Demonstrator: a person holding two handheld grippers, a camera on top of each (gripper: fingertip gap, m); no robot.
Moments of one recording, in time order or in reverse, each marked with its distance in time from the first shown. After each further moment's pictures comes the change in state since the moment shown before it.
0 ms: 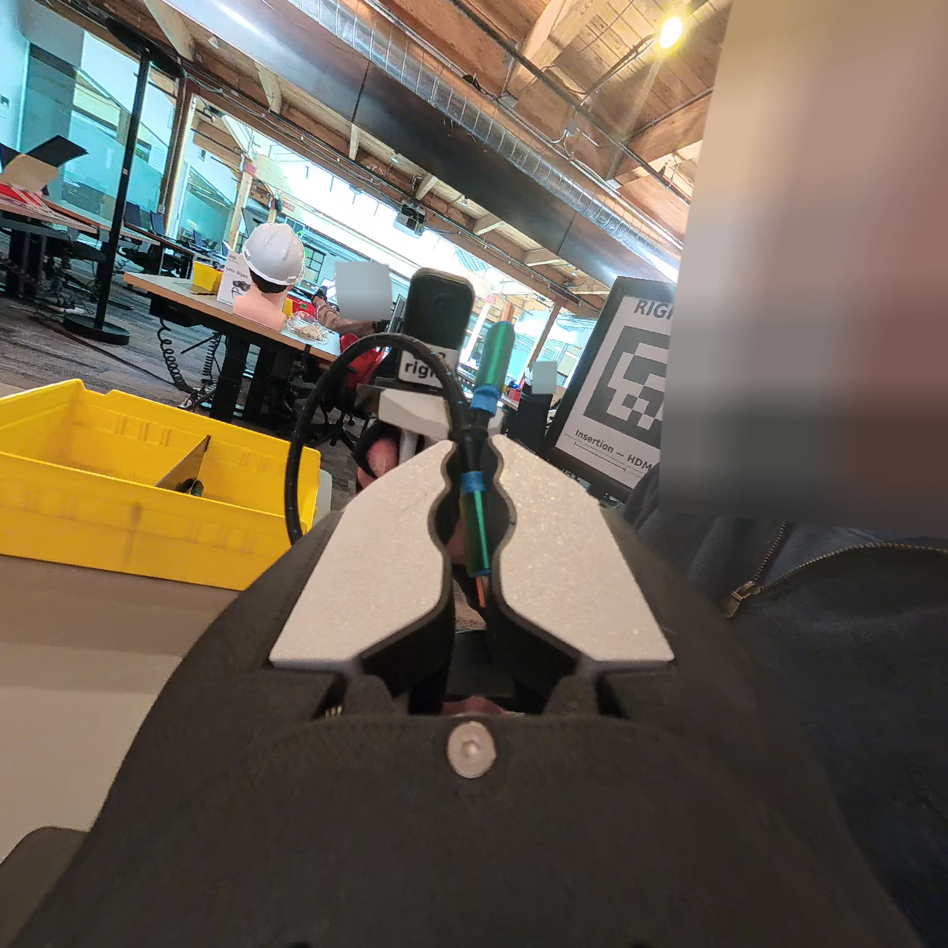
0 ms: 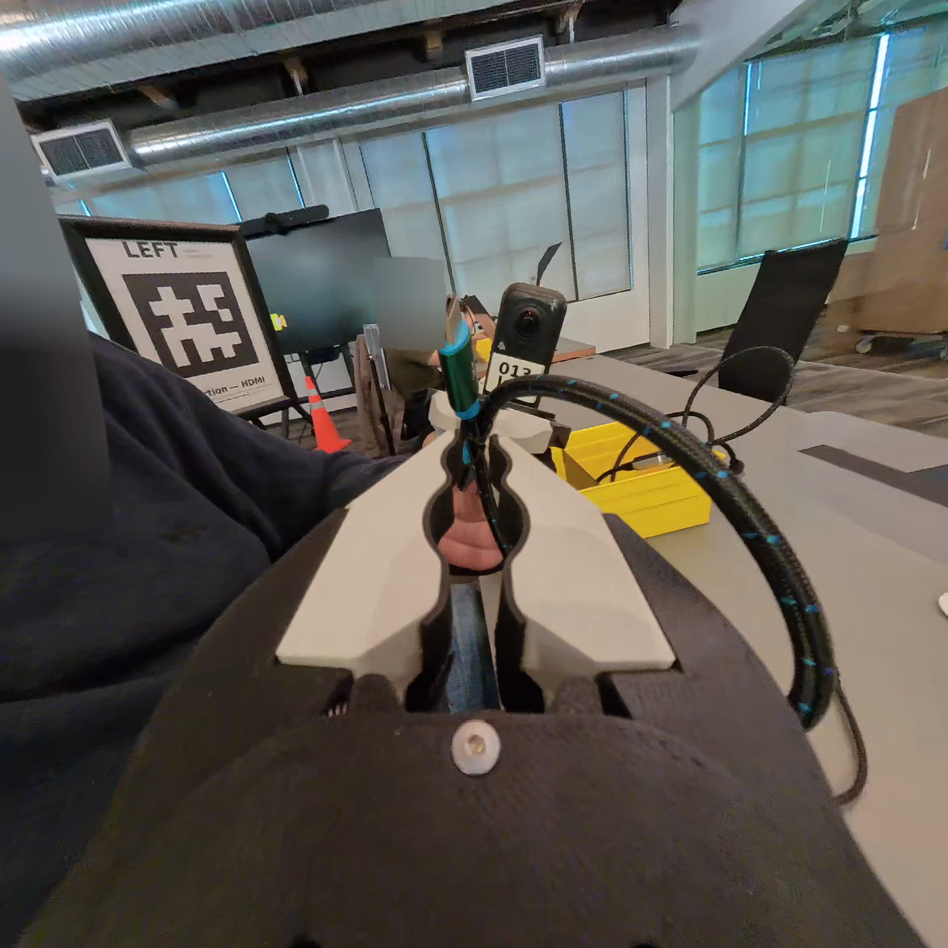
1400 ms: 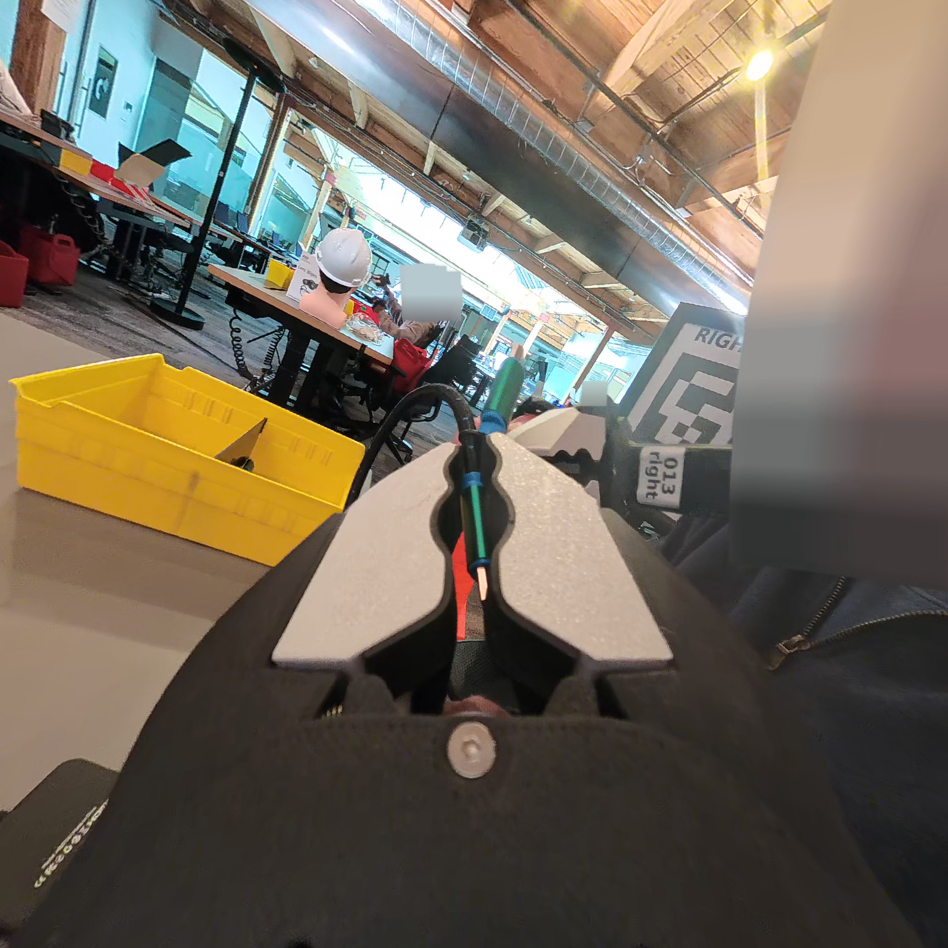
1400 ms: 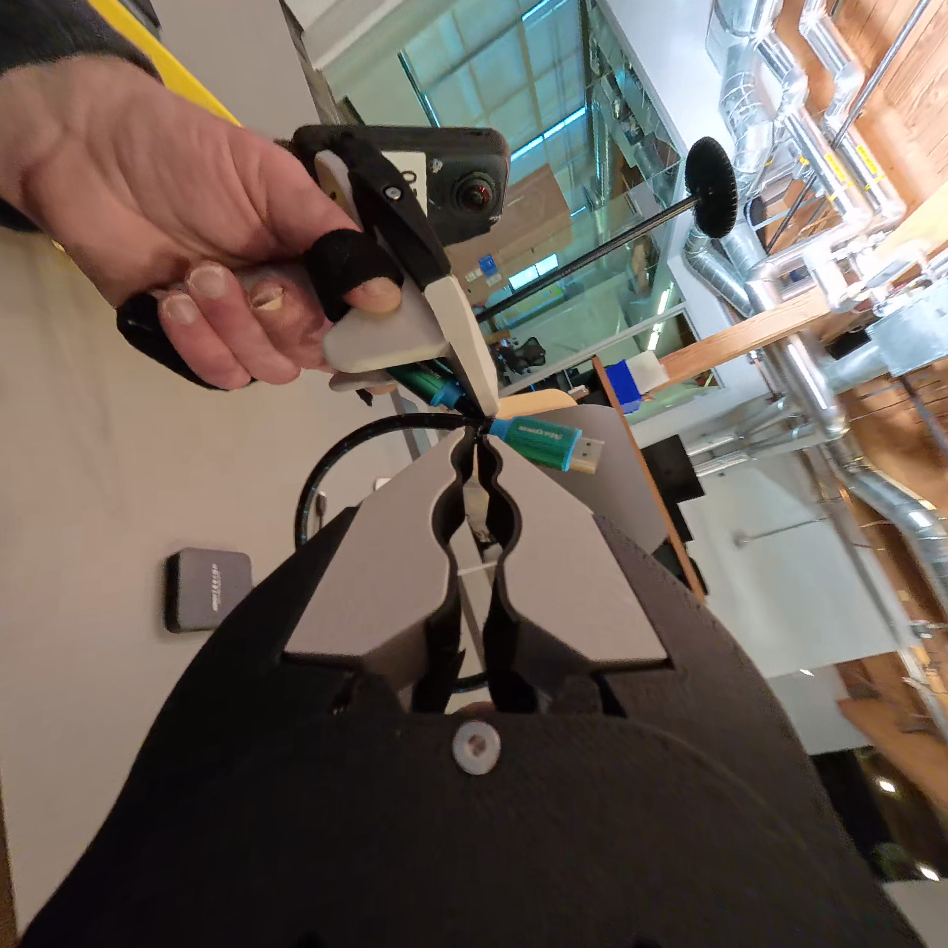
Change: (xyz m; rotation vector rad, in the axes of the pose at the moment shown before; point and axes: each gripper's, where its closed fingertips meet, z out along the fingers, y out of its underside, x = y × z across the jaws) left arm -0.020 0.001 -0.003 0.032 -0.137 -0.053; right arm 0.009 0.015 -0.002 -0.521 0.620 -1.277
